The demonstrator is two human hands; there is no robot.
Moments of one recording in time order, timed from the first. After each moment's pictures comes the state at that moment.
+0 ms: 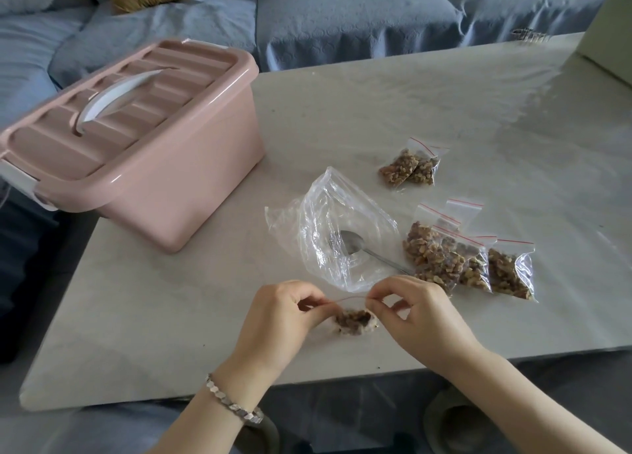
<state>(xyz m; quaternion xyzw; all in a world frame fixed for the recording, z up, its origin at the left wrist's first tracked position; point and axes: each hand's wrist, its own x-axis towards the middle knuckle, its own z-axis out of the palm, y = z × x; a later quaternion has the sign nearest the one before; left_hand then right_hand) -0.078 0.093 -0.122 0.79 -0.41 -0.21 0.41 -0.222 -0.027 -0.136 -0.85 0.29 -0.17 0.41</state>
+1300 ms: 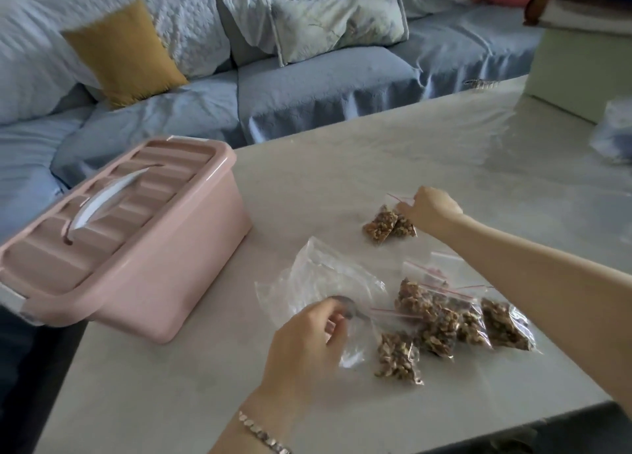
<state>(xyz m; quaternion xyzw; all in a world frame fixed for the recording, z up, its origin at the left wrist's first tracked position) -0.074 0.031 -0.103 0.80 -0.49 -0.18 0.29 -0.146 -0.234 -0.108 -0.79 0.56 -0.06 0.24</state>
